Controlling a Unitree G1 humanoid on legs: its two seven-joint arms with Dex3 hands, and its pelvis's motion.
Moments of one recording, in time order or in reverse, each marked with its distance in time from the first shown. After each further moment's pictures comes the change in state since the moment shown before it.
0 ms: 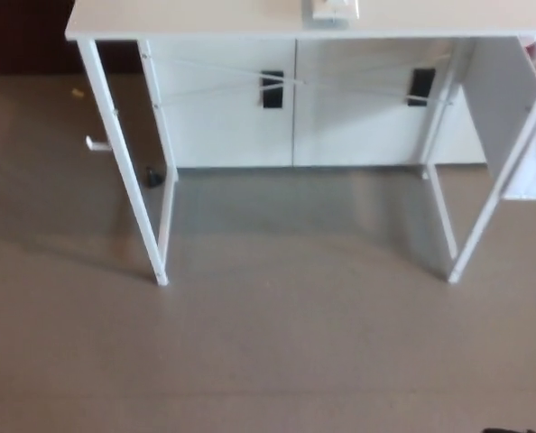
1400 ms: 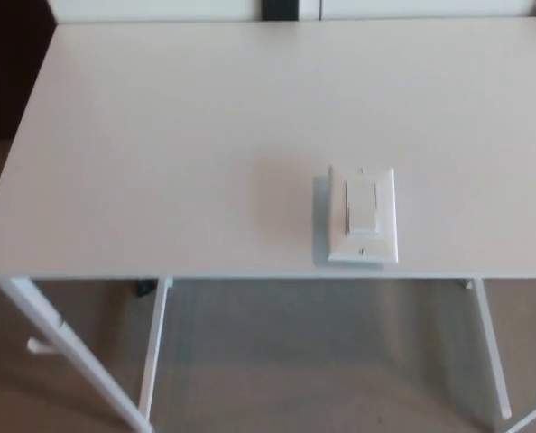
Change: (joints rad) left_arm 0.069 -0.022 -0.050 -0.018 0.013 -0.033 0.000; right_arm 0.042 -0.013 0.010 0.016 0.000 -0.025 0.005
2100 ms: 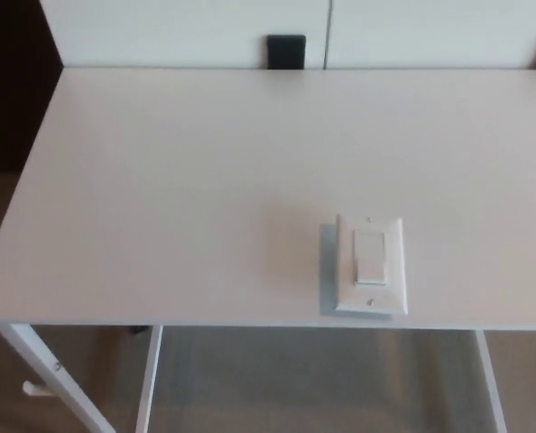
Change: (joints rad) left_arm 0.096 -0.091 -0.136 -0.104 0.046 -0.011 0.038; right_arm 0.011 0.000 0.005 0.020 -0.004 -0.010 0.000
